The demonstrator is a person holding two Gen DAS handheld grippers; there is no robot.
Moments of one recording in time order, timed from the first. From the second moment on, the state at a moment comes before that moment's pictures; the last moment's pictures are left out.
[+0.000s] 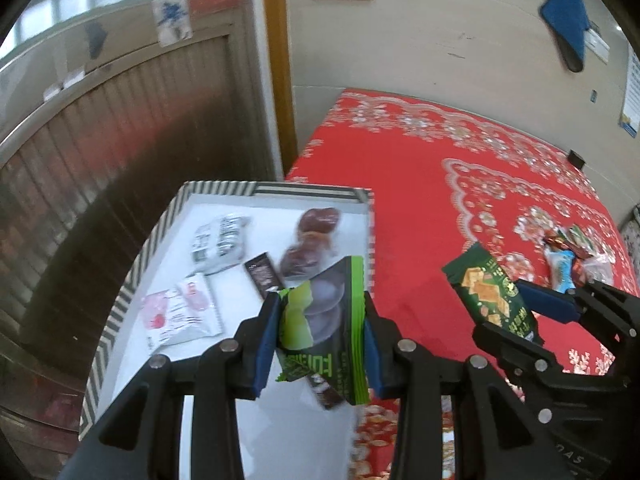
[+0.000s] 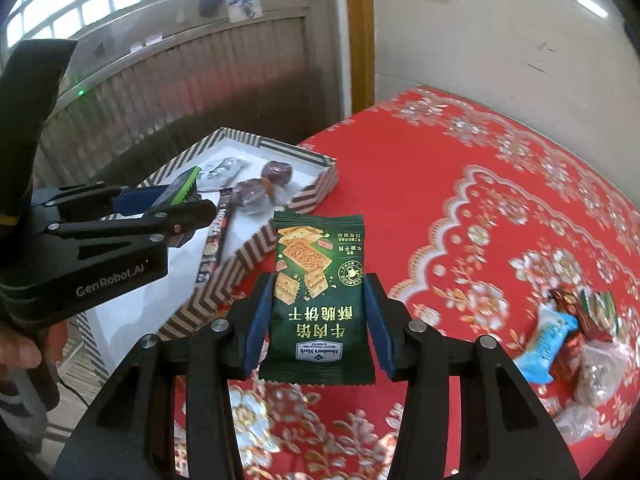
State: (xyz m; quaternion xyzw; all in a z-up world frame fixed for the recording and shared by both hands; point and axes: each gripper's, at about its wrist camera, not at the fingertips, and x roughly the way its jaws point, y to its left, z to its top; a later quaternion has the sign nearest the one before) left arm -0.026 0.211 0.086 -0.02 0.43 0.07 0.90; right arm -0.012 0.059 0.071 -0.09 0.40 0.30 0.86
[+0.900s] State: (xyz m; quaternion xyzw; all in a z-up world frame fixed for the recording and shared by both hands) left arm -0.032 0.297 0.061 -0.07 0.45 0.14 0.88; right arm 0.007 0.154 0.060 -0.11 0.41 0.36 0.83
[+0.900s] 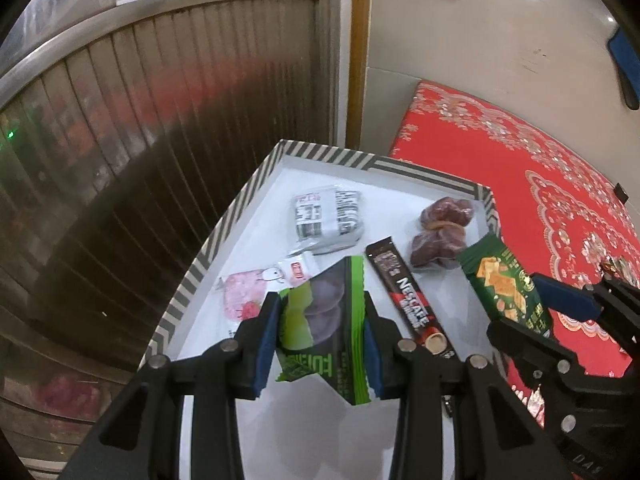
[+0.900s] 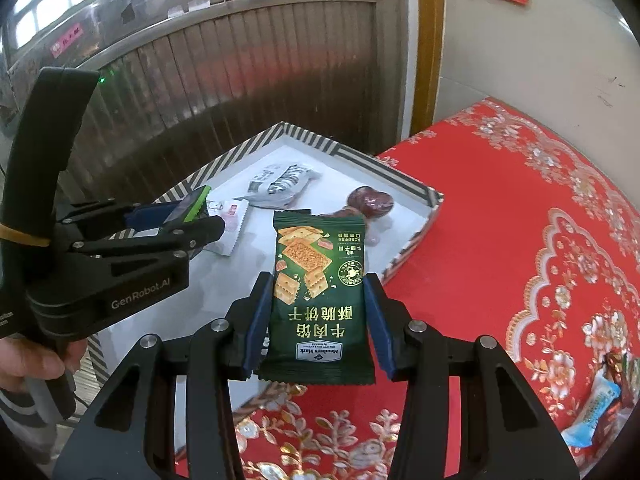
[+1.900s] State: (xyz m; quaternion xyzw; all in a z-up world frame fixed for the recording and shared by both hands) left arm -0.037 0.312 0.043 -0.11 0.46 0.16 0.86; right arm -0.002 0.197 0.027 -0.13 0.44 0.40 0.79
